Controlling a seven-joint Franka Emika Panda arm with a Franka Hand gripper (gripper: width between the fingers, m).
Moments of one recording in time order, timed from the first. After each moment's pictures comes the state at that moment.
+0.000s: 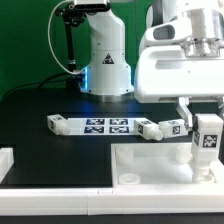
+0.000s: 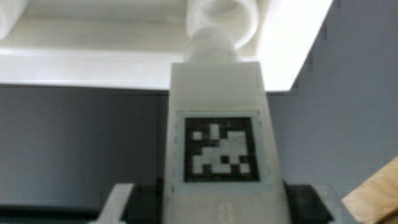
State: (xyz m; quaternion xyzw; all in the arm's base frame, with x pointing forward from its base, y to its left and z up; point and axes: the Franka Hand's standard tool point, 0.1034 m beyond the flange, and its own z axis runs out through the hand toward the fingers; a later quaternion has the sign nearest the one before) arm 0.636 0.114 0.103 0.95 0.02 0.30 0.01
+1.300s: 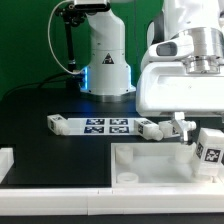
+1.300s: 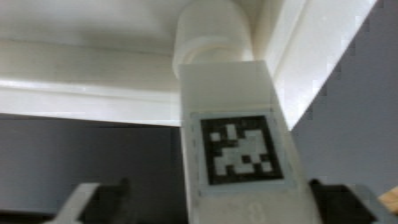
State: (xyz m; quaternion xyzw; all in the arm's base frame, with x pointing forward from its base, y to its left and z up) arm 0.632 0.113 0.082 0.95 0.04 0.30 0.02
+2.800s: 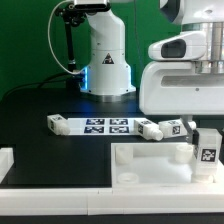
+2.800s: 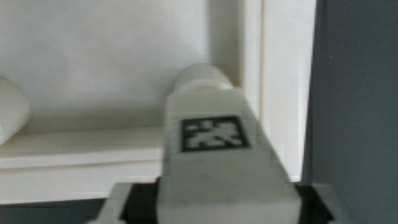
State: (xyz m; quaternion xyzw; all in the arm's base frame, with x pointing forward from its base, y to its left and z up) arm 0.641 0.114 0.086 0.99 -0.09 0.06 0.00
